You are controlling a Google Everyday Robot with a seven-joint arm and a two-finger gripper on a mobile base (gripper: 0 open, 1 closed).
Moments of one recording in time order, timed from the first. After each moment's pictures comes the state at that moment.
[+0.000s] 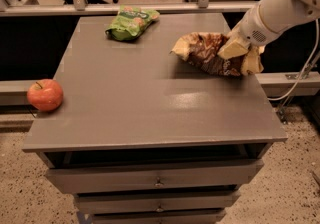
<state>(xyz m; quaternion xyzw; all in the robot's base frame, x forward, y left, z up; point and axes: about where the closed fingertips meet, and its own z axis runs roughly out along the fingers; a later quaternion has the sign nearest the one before) 0.641 -0.208 0.898 -0.52 0.79 0.02 0.32</state>
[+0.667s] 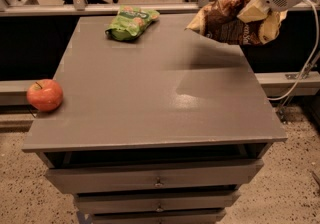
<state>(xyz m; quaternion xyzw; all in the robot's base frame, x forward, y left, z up) 0.681 -0.251 0.981 -0.49 0.79 -0.06 0.37</state>
